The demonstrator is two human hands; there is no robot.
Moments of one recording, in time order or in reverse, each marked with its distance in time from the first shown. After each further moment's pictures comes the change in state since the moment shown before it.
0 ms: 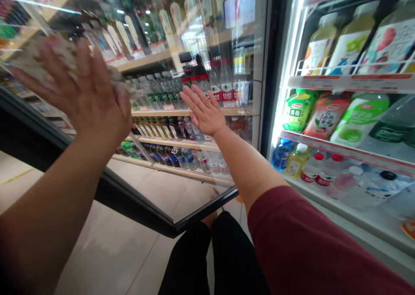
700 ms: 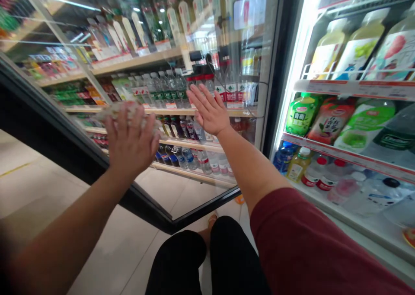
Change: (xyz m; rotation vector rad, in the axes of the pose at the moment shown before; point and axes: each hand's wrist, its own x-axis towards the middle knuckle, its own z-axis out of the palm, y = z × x) left_hand -0.077 0.031 -0.049 -0.287 -0.442 -0.054; right_hand -0.001 0.009 0.018 0.049 0.095 -0.034
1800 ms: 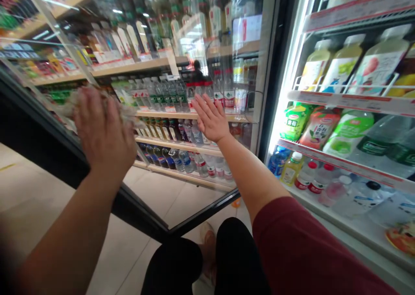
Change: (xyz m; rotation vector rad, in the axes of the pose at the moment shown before) left_hand 0.014 0.000 -0.027 -0.053 0.168 -0.217; right_hand -0.010 0.000 -0.007 0.008 0.031 0.013
